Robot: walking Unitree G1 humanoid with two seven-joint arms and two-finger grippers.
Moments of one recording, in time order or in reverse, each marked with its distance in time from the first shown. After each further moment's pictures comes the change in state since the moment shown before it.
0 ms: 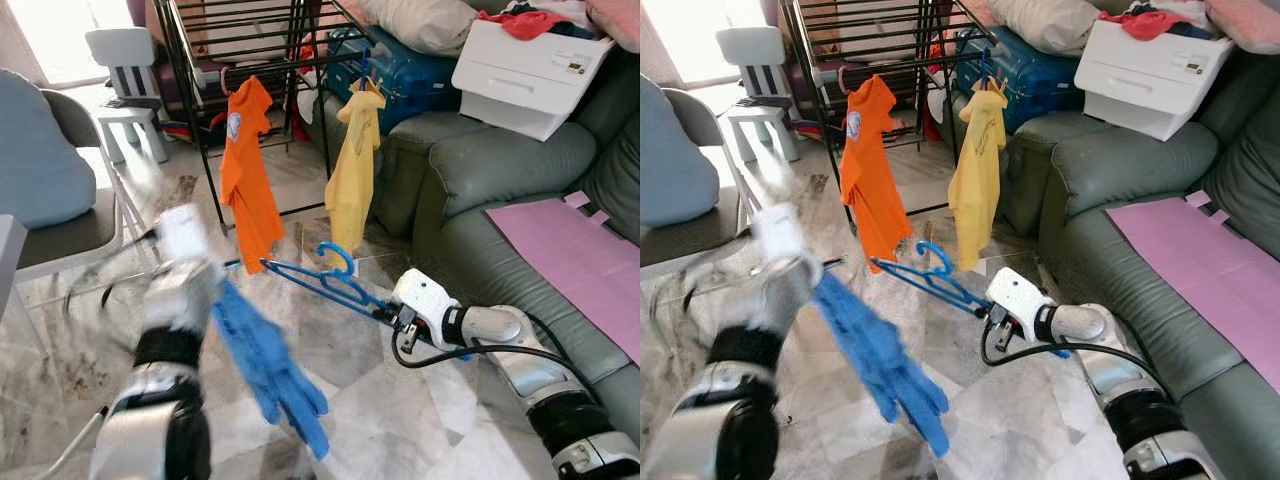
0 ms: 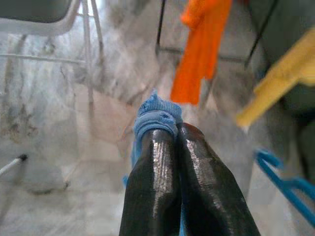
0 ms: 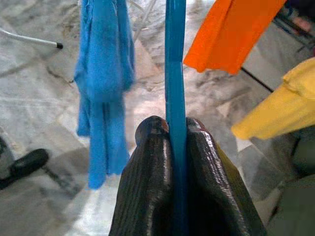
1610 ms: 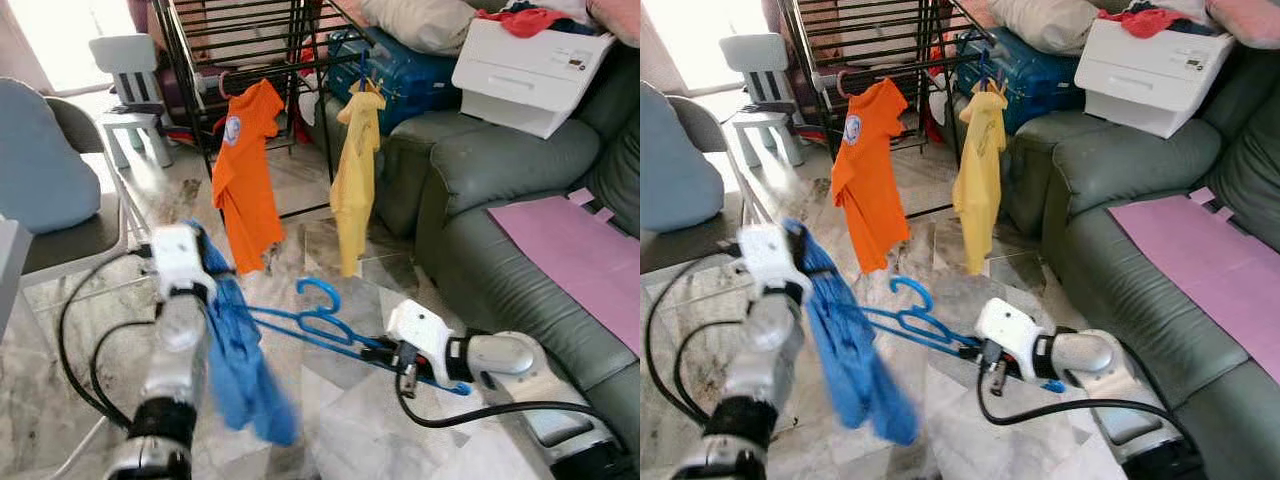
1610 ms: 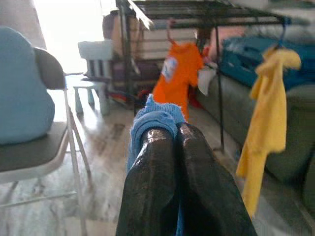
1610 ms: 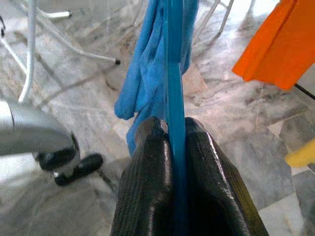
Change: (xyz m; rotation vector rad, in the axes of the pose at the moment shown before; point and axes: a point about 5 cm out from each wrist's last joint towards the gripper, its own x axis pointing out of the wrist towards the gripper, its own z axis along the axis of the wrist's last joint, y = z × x) left arm -0.031 0.001 -0.022 0.236 -0.513 -0.214; right arm -0.019 0.047 0.016 0.048 -0.052 0.202
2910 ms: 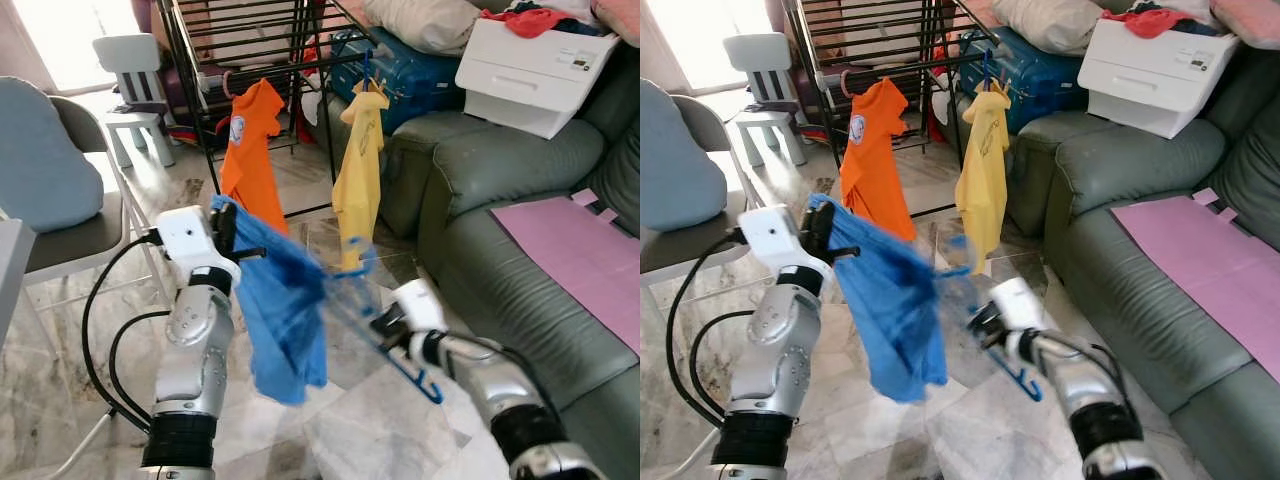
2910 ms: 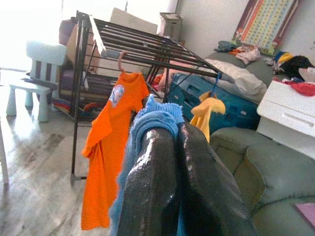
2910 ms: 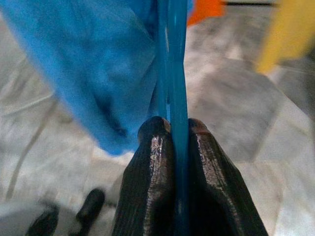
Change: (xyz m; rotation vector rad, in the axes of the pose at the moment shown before) left arm -0.009 -0.034 0.049 -0.300 -0.095 -0.138; right arm 0.031 -0.043 -0.053 0.566 0.057 -0.473
